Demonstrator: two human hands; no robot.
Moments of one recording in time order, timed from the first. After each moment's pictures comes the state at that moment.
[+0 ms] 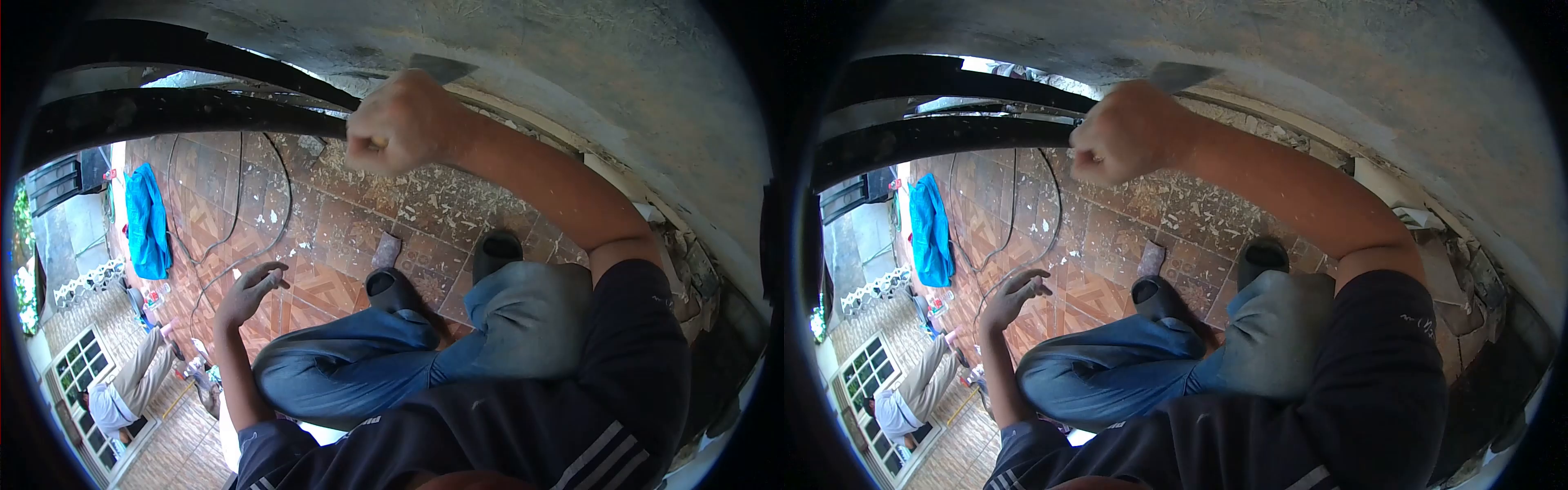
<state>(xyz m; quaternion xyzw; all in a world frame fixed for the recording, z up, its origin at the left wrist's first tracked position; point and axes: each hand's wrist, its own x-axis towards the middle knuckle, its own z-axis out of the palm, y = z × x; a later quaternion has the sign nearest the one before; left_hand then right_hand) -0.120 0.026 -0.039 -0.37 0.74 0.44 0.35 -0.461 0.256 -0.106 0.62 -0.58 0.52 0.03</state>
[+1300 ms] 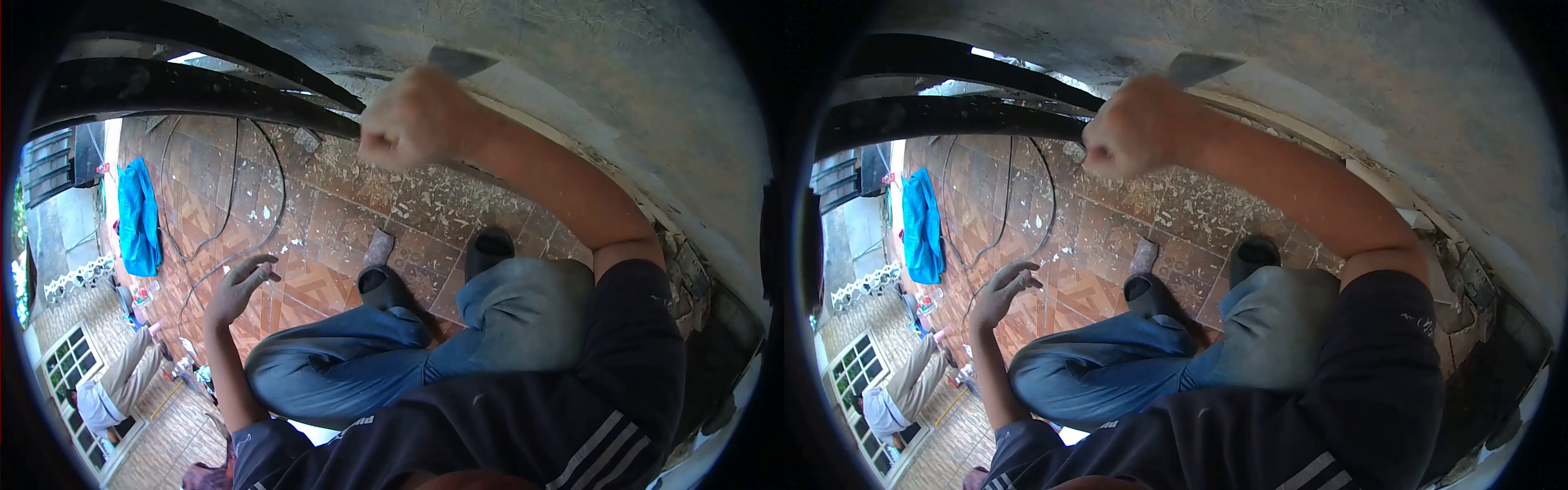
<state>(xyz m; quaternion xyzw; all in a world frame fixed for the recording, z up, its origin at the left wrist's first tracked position) -0.117 0.036 -0.026 -0.38 0.74 0.46 0.30 -0.456 0.271 -0.091 0.63 -0.63 0.45 0.05</state>
